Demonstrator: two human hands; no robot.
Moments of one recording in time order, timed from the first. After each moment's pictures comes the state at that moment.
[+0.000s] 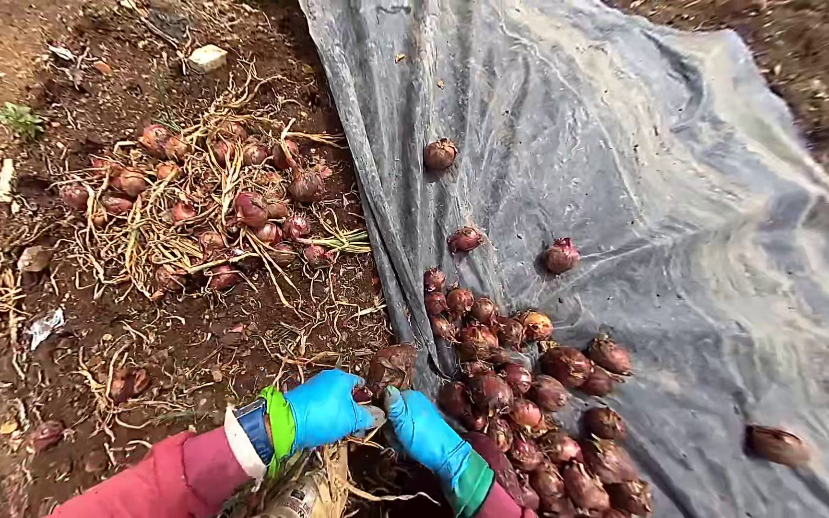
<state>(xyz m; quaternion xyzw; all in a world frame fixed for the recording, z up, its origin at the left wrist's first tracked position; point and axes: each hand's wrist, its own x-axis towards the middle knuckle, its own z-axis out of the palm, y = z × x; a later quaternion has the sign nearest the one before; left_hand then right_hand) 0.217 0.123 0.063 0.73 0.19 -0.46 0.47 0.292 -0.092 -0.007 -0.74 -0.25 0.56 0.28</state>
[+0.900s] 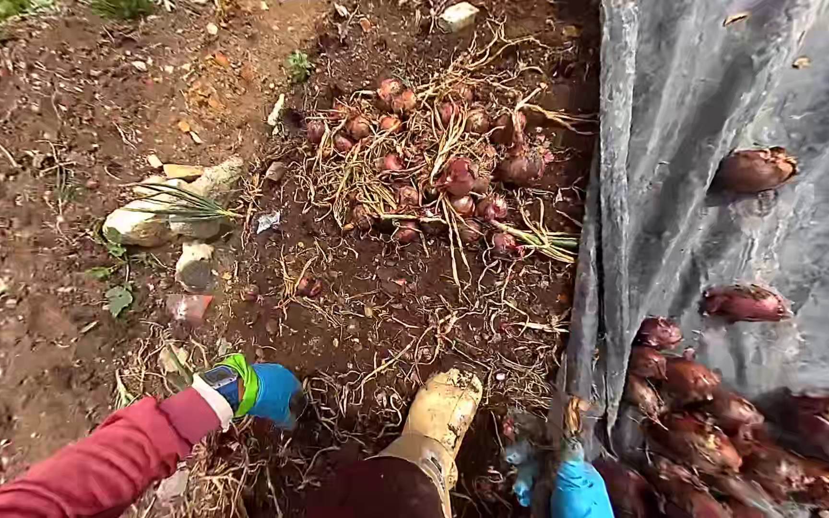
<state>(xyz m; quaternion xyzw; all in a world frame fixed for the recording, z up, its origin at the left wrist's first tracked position) -0.062 0.231 0.058 0.66 0.30 -0.61 0.32 0.255 -0.108 -0.010 -0.66 -0.06 0.53 0.52</state>
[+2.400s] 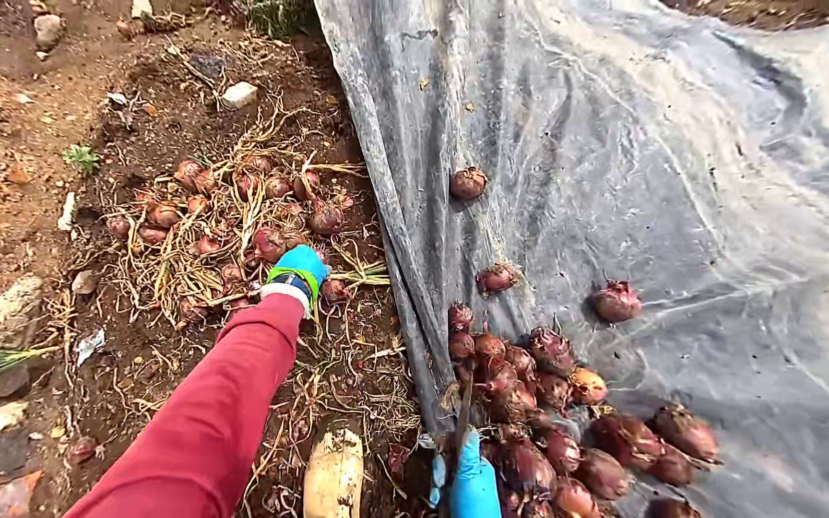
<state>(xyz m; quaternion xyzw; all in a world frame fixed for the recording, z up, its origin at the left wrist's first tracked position) 0.381 0.296 -0.006 0.79 0.50 -0.31 0.16 0.292 -0.107 -0.021 -0.73 0.15 0.38 0.55</state>
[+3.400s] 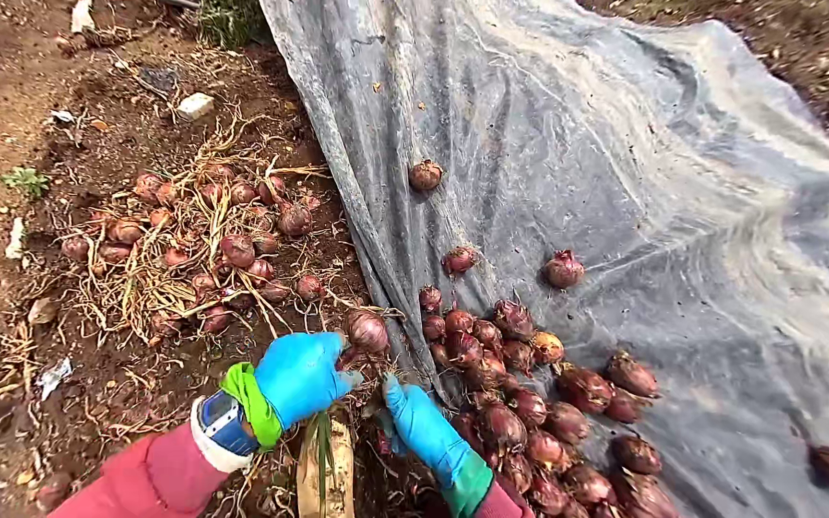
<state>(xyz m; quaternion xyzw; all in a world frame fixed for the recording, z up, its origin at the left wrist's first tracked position) 0.283 0.172 0.080 0.89 0.20 -0.35 0.23 0.335 -0.058 -0.014 -0.69 -0.12 0.58 0.42</state>
